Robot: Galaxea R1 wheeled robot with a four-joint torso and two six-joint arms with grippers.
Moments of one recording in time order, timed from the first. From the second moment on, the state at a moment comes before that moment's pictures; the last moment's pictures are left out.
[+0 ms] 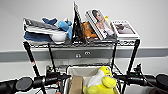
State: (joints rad) left arm 0.33 1.92 -0.87 -0.62 0.02 -0.07; right arm -0.32 1.99 -0.91 0.85 -0.07 -0.07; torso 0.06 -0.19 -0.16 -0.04
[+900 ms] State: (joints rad) left arm 0.20 2.18 -1.35 -0.68 0.17 -0.07; right arm -0.24 2.27 -1.39 0.86 -0.19 -0.04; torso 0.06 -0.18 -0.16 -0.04
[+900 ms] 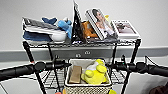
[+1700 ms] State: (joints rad) left arm 0.12 2.41 -1.72 -0.69 0.30 -0.07; right arm -0.17 2.45 -1.72 0.83 -0.29 -0.02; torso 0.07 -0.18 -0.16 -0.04
